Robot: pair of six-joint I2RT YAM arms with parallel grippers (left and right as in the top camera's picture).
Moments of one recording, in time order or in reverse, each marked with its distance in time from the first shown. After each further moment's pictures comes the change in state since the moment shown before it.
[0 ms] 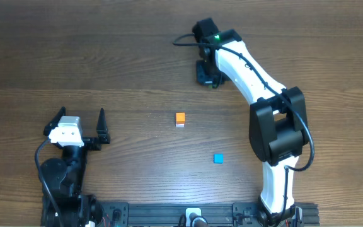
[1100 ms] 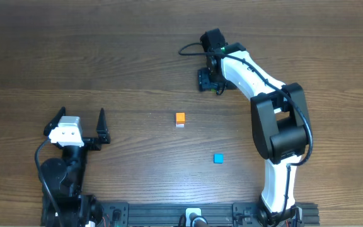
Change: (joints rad) left arm 0.000 0.001 0.000 0.000 0.000 0.000; right arm -0.058 0.006 -0.213 0.262 -0.039 -0.055
